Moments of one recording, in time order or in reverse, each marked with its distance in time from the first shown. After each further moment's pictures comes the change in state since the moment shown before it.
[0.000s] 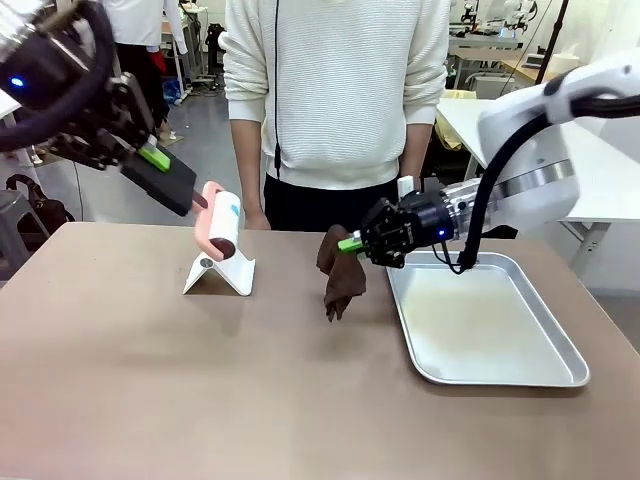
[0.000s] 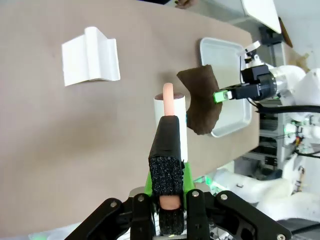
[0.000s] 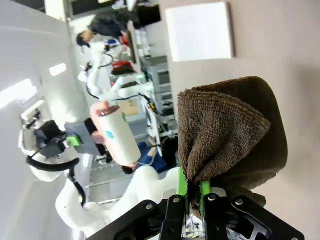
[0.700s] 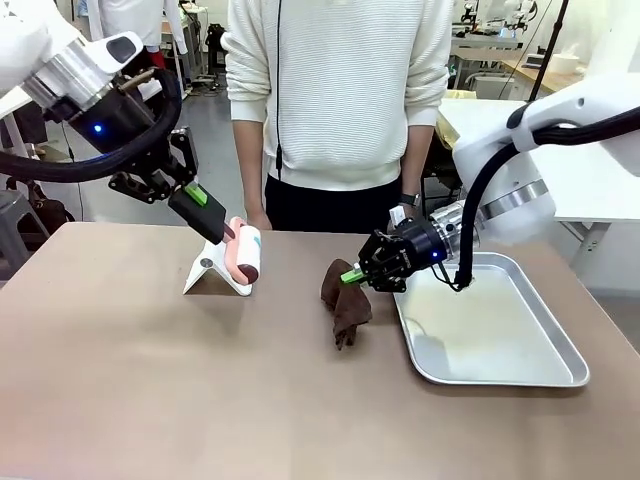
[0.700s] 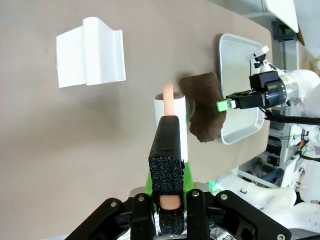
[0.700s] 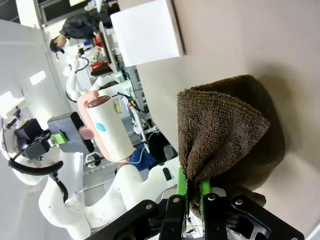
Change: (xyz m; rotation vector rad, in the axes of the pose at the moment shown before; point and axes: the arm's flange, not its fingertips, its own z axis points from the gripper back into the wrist) left arm 0.030 0.013 -0.065 0.029 0.079 0.054; right arm 0.011 -0.039 -0.004 -0.080 0.041 -0.072
